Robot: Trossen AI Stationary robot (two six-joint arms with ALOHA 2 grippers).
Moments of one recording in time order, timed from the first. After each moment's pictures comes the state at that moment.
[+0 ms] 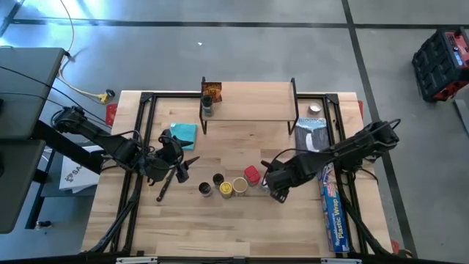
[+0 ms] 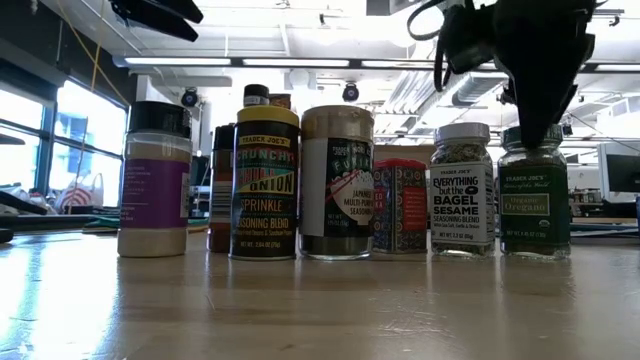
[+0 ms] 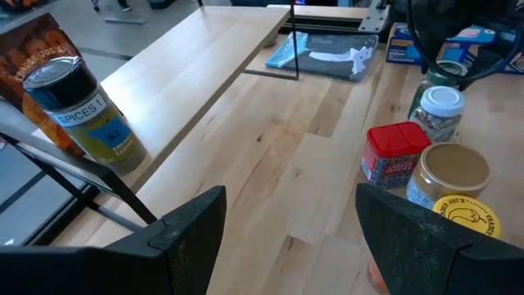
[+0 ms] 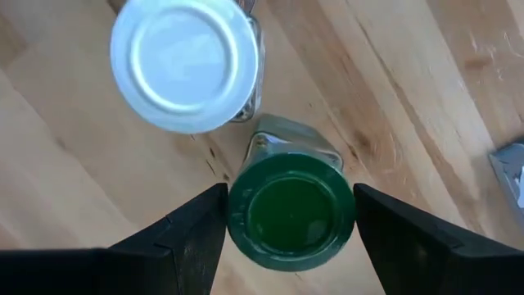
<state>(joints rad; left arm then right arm) -0.49 1.04 0.91 -0.63 -0.87 -0.49 0.35 1.62 1.20 -1.04 0.08 0.91</state>
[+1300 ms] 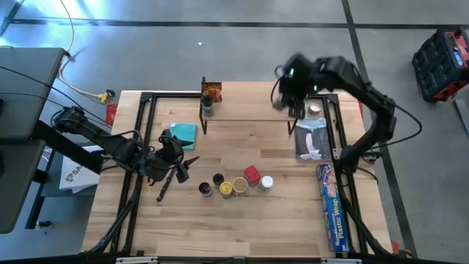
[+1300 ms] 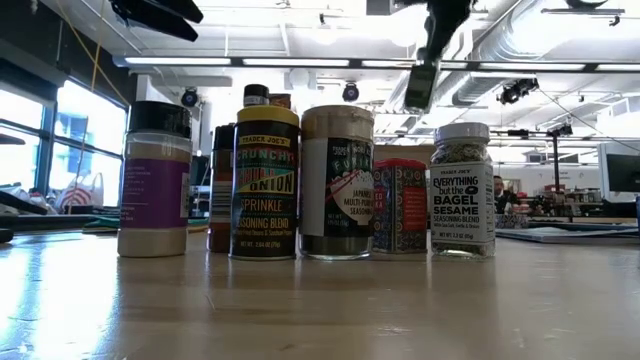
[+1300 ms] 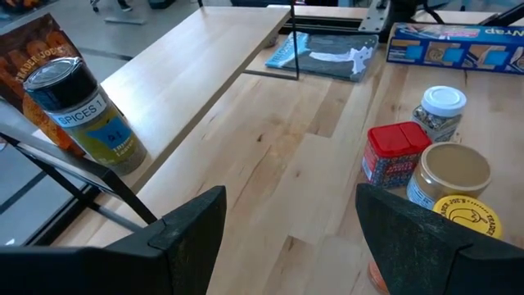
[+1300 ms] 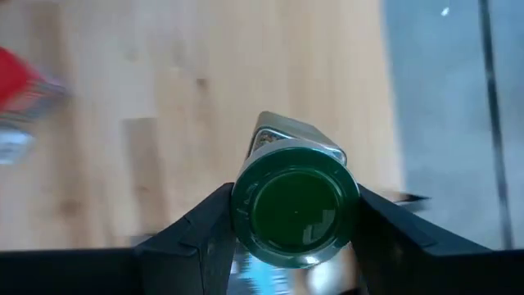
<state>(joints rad) -0.49 1.04 0.91 -0.63 -0.87 -0.49 -0.51 1.60 1.95 -1.49 0.08 -0.45</state>
